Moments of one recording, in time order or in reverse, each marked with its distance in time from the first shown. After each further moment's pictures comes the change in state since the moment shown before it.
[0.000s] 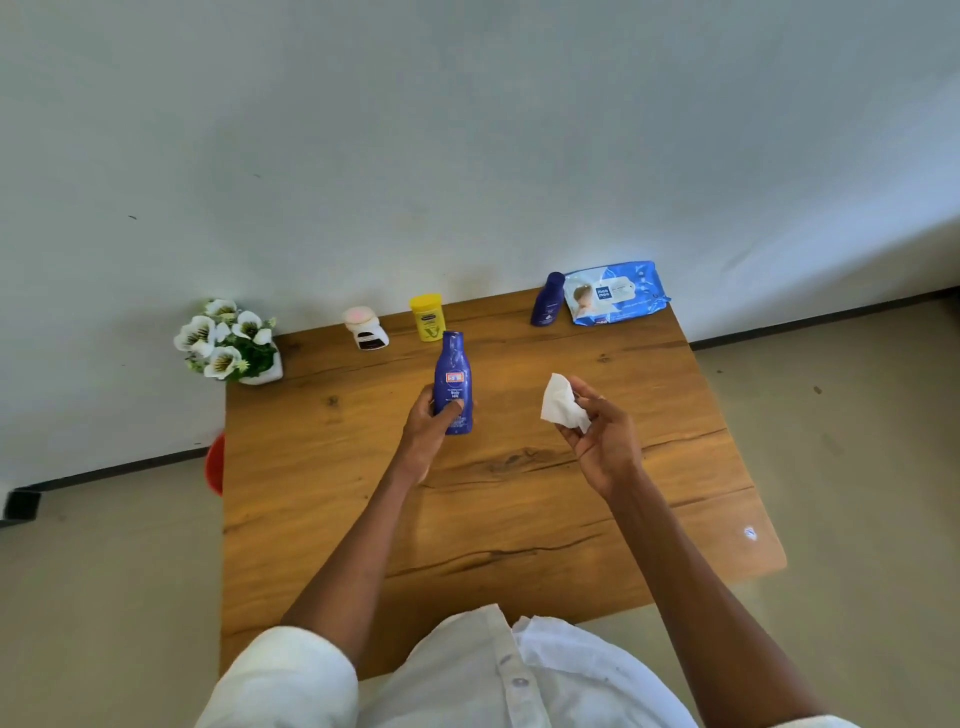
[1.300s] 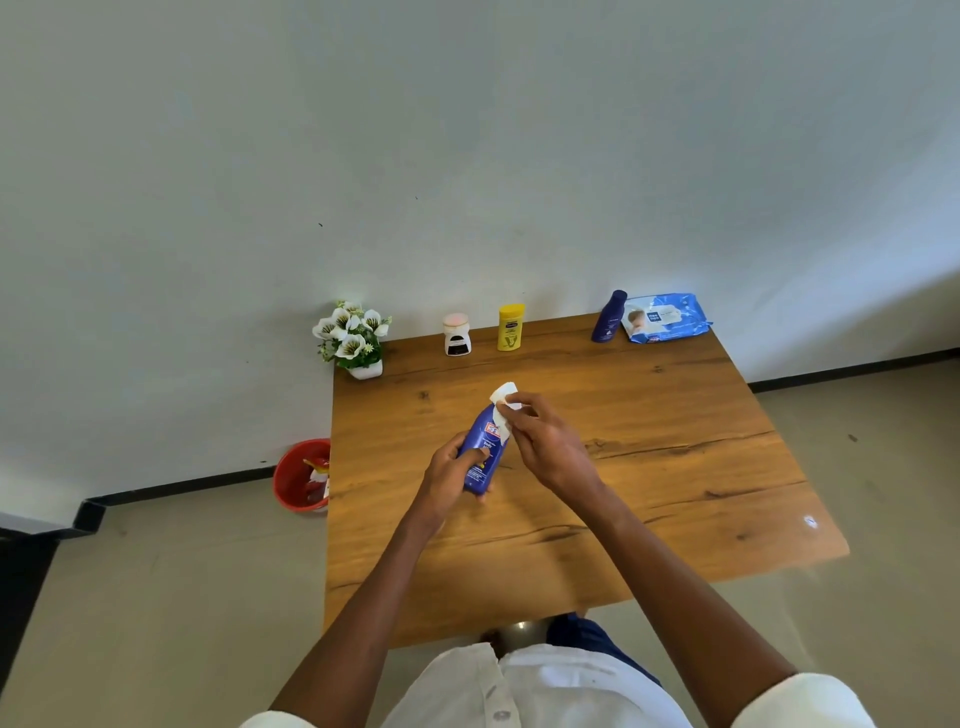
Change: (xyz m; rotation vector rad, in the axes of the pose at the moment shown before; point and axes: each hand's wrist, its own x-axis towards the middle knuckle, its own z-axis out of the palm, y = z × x) left_hand -0.168 0.010 -0.108 0.102 -0.019 -0.020; right_hand -0.104 0.147 0.097 -1.571 -0.415 -1.055
